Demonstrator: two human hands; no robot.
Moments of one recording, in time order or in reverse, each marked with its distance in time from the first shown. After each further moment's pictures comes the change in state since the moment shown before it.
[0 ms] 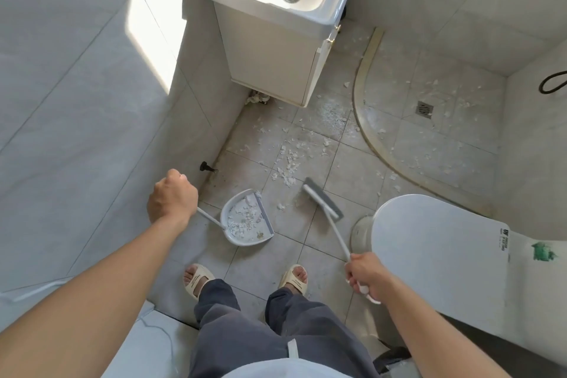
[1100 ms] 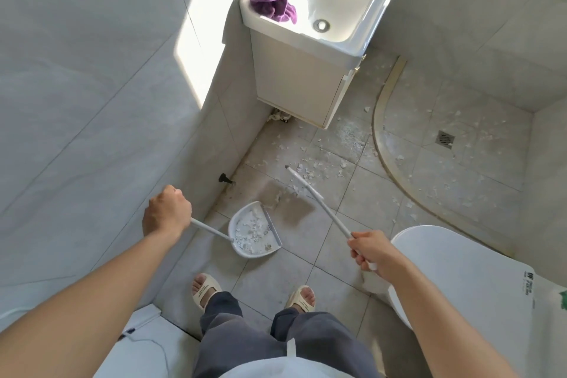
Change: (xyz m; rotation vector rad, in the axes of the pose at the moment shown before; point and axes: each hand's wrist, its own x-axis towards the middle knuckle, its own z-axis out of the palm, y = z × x) left_hand 0.014 -0.044 -0.027 -0.043 -0.001 -0.122; right_hand -0.037 -0.097 0.006 -0.090 -0.032 -0.248
